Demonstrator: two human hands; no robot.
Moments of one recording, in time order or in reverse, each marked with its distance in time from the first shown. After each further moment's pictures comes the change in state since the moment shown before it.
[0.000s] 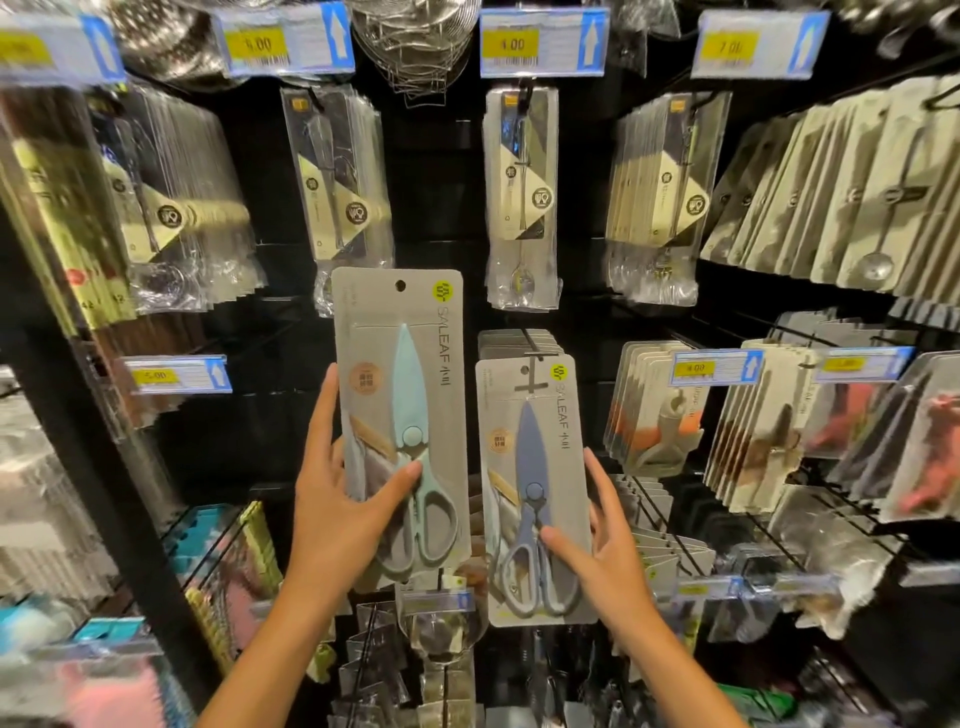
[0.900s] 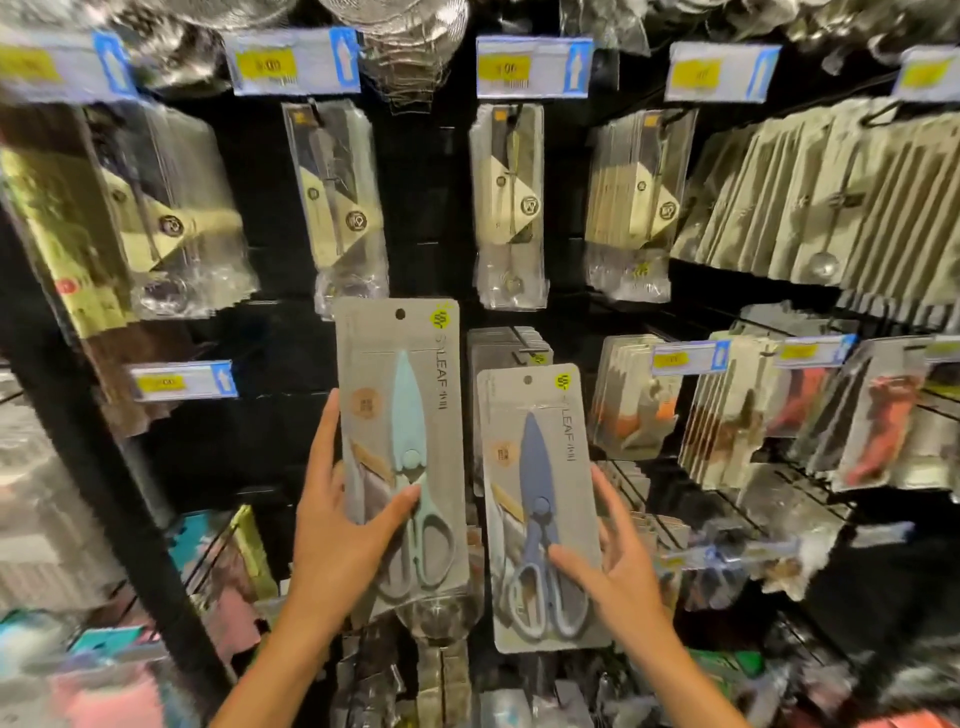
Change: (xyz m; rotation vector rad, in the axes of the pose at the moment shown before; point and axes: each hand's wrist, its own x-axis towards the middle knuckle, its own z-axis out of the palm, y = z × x) left_hand -0.020 0.014 -0.021 -0.002 -0.067 -0.079; right_hand -0.051 -0.033 0.002 -0.044 0.044 0.021
